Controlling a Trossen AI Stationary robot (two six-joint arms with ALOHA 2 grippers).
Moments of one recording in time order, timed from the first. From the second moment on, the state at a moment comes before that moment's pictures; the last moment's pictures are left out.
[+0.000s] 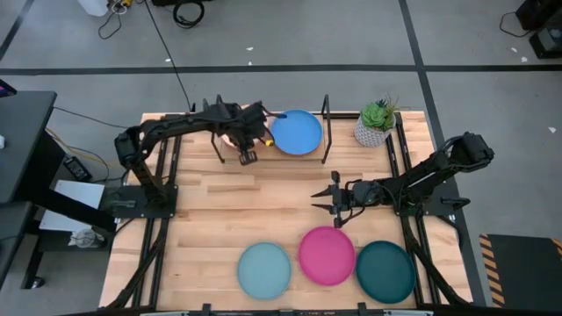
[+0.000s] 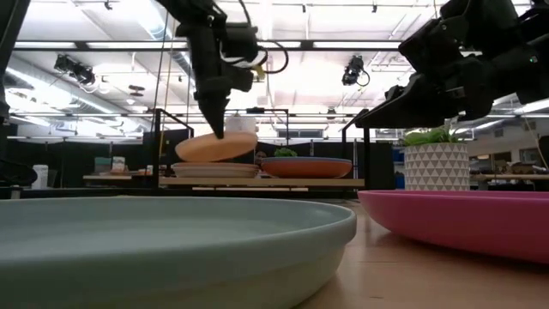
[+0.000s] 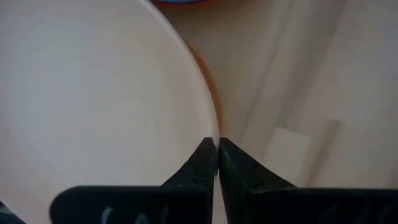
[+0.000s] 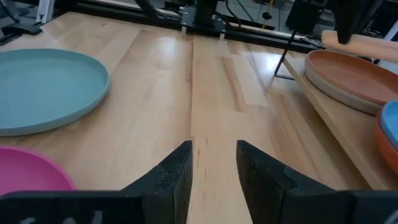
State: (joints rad) left arm 0.44 1.73 1.42 -0.96 -0.09 0.19; right arm 0.21 1.39 0.29 0.79 0.27 -0.10
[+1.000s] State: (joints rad) left arm 0.37 1.73 1.36 -0.93 -0.27 0.27; right arm 0.21 1.39 0.29 0.81 0.33 -0.08
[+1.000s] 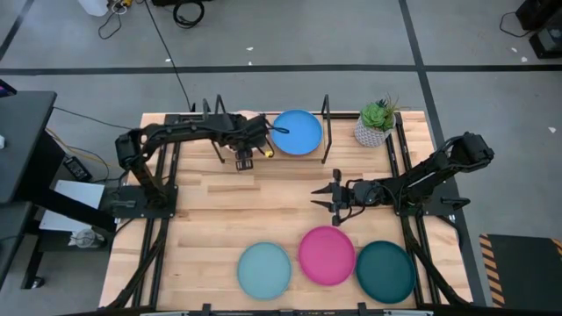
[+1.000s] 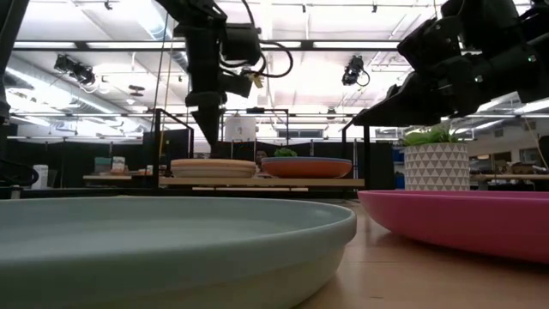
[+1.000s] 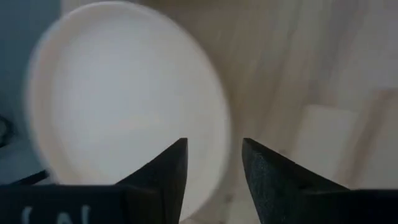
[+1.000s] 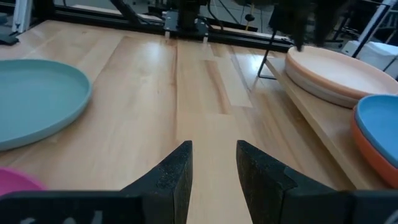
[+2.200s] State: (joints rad) left arm -0.19 1.73 0.99 -0.09 -0.09 0.20; right arm 0.33 1.39 0.62 -0.18 0.03 0.35
